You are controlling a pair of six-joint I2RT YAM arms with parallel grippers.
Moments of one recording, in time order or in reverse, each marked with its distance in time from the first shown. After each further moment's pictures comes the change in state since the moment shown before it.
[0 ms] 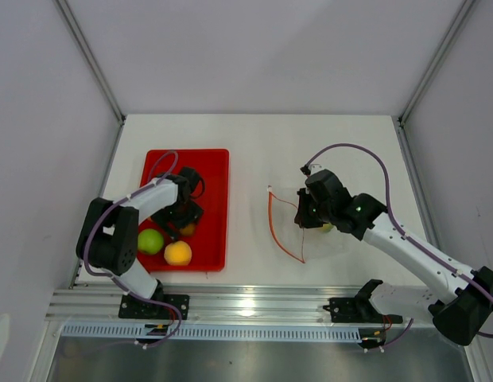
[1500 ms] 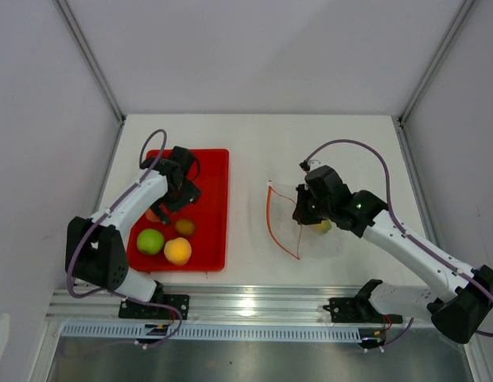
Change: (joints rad) left arm -0.003 -0.133 0.201 -0.180 -0.049 0.084; right arm 0.000 0.019 0.043 0.000 -0.008 -0.001
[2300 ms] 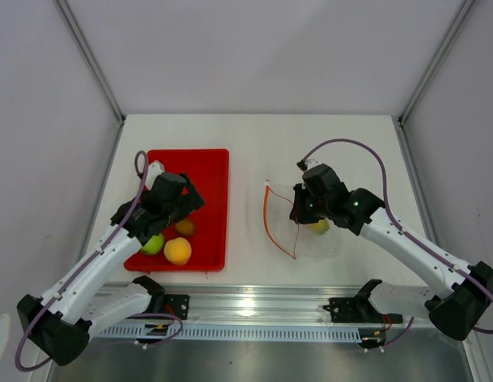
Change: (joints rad) left arm -0.239 -0.541 -0.255 0.307 -0.083 0.165; right arm 0.000 0.023 0.014 0.007 -0.030 0.008
